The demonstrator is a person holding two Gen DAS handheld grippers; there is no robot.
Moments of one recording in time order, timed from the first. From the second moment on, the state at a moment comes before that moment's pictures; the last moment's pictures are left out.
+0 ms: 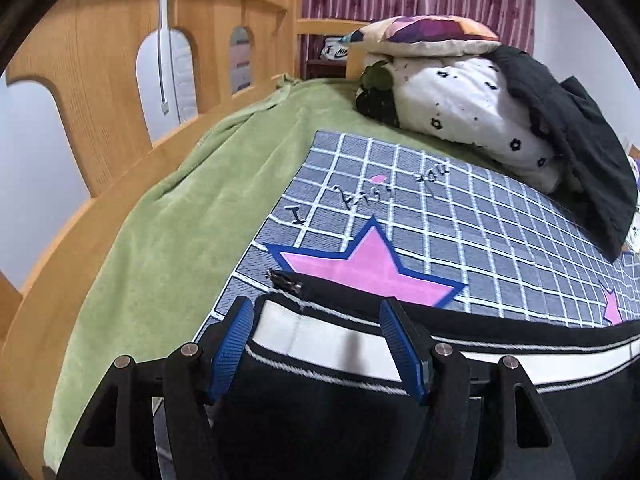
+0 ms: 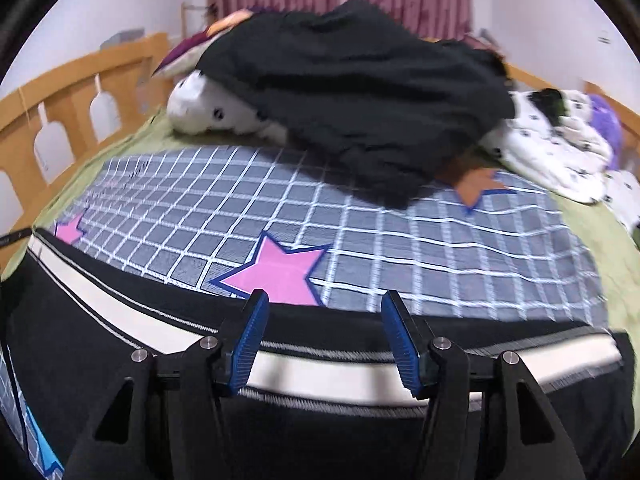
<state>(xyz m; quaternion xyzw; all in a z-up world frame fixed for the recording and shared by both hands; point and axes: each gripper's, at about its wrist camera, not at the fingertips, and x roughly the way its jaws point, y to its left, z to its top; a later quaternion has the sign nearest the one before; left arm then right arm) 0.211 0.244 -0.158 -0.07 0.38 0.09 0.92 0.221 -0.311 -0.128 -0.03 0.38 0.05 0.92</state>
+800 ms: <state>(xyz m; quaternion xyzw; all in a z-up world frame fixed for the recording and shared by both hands) 0.232 0.242 -0.192 -0.04 0.39 0.13 0.91 0.262 -0.293 -0.191 -0.07 0.42 0.07 0.90</state>
